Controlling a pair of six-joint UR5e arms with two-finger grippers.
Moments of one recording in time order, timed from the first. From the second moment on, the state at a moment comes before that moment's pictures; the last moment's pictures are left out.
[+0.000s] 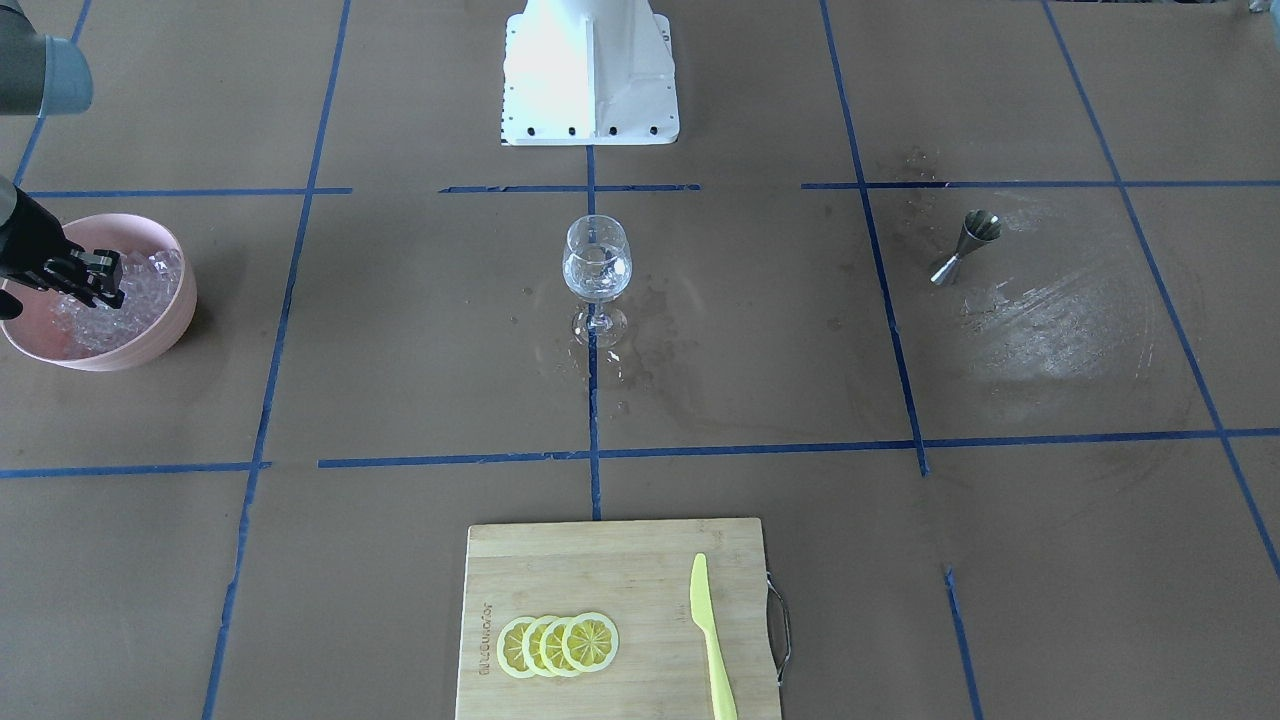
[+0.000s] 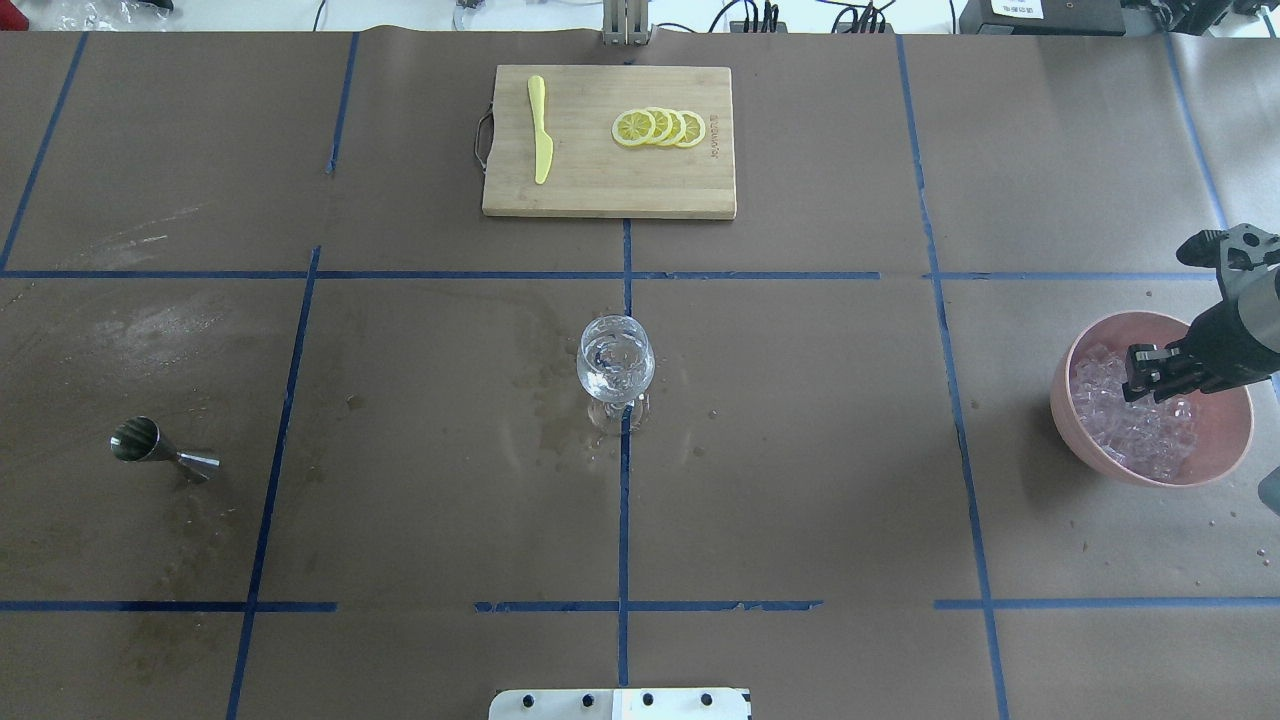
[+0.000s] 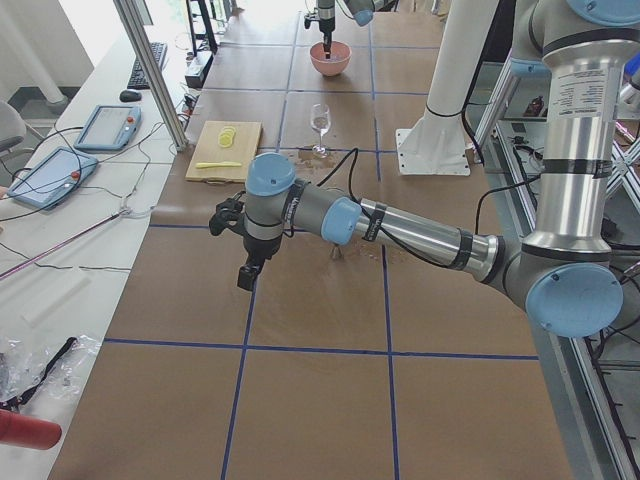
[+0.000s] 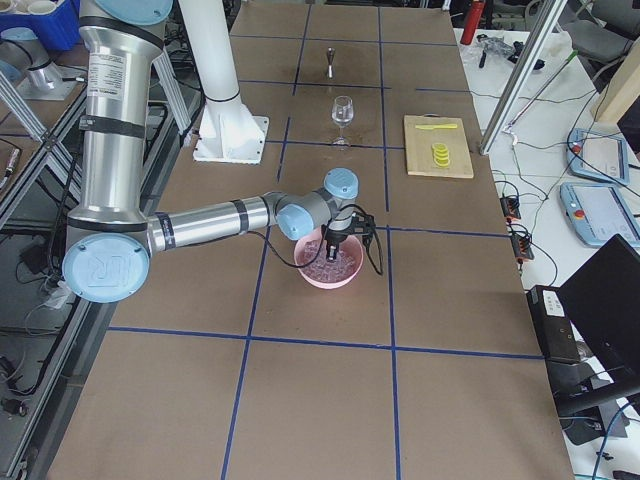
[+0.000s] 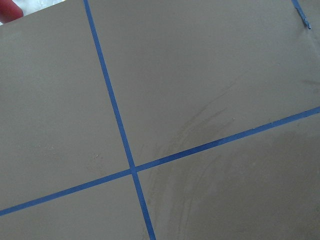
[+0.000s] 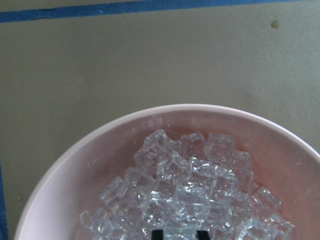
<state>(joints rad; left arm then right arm) -1.49 -1.57 -1.85 -1.66 -2.27 0.01 0.98 -1.69 1.85 -1.27 2.21 0.82</state>
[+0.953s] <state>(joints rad) -1.50 -1.54 -1.90 -1.66 -2.27 0.01 0.97 -1.35 1.99 -1.32 2.32 1.29</state>
